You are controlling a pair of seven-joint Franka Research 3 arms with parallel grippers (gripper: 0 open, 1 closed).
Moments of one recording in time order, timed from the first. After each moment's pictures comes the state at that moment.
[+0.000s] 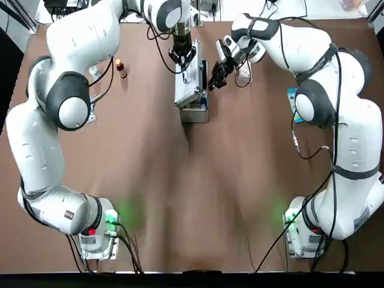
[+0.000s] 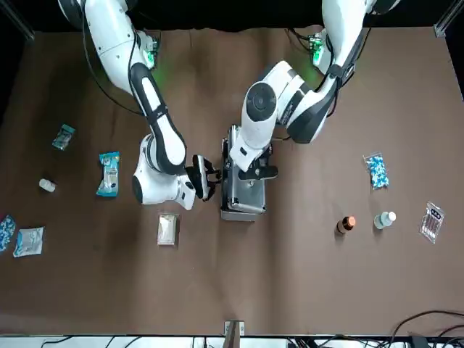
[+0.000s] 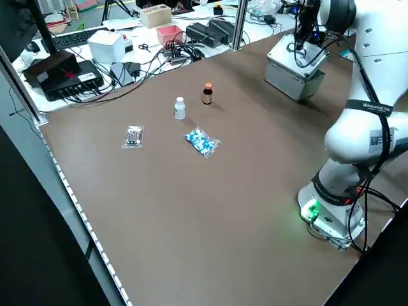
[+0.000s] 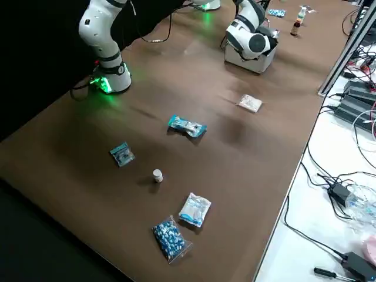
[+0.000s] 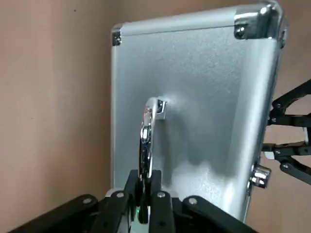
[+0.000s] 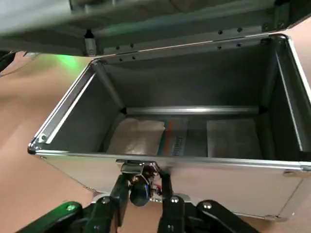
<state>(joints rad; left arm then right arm) -0.37 0.57 -0.44 -1.37 0.16 1.82 -0.87 0.54 0.70 -0.10 -1.62 1.08 2.03 -1.84</state>
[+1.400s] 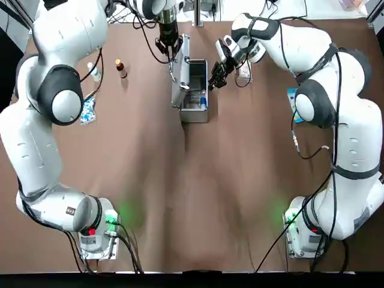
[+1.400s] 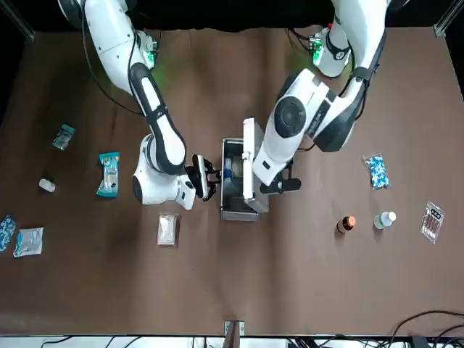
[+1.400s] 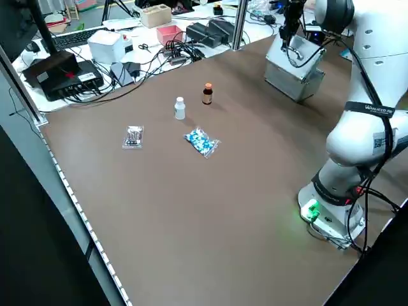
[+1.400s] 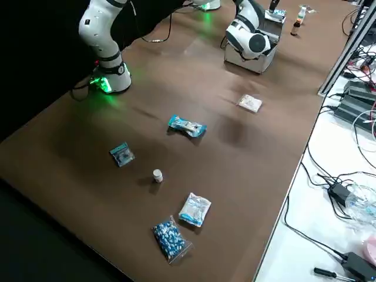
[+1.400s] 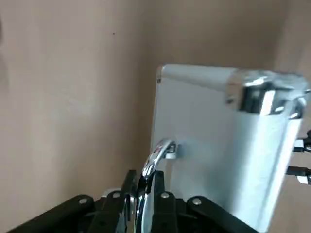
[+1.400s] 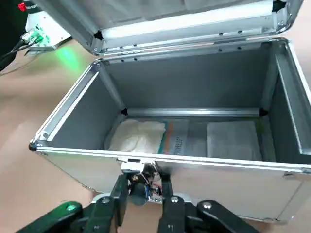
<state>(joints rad) -0.26 0.54 -0.44 -1.38 0.16 1.78 -0.77 0.54 0.70 -0.10 -1.62 1.08 2.02 -1.86</state>
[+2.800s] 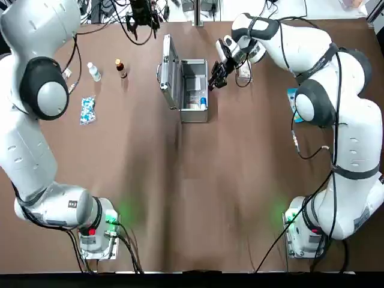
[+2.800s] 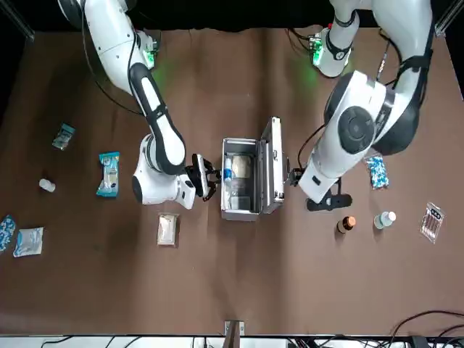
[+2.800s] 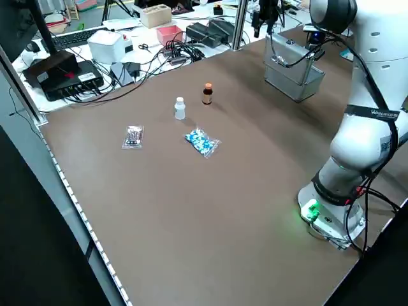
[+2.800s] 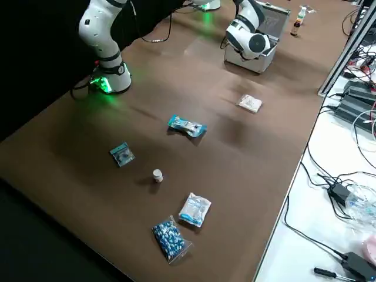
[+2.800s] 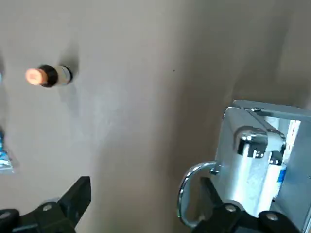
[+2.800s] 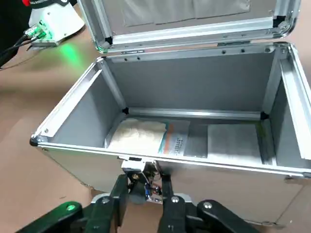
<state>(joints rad) -0.09 0.46 -0.43 -1.36 0.16 1.70 -0.59 0.54 0.70 -0.10 -1.62 1.08 2.02 -1.89</state>
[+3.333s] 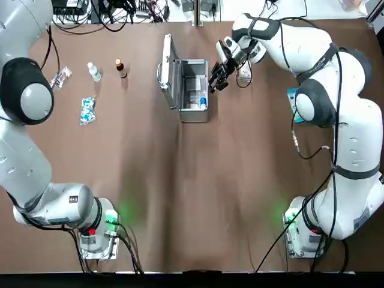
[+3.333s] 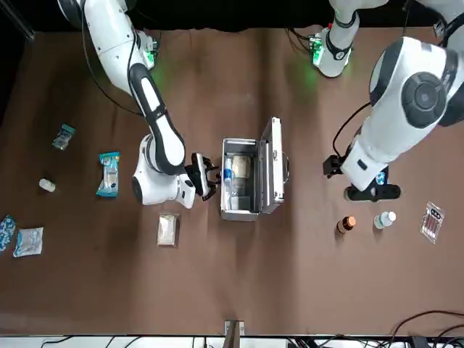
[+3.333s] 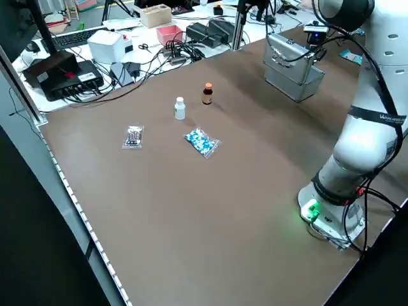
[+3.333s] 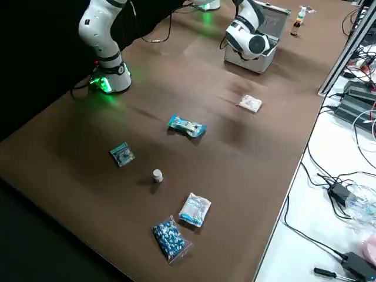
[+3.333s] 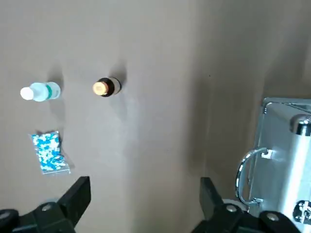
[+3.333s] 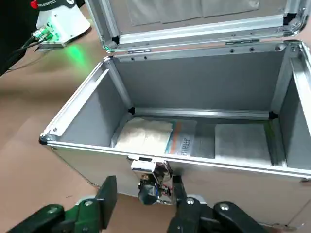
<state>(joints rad) 0.05 0.34 -0.43 -1.36 0.16 1.60 -0.39 0.54 0.70 -0.10 -1.63 1.08 2.00 -1.90</state>
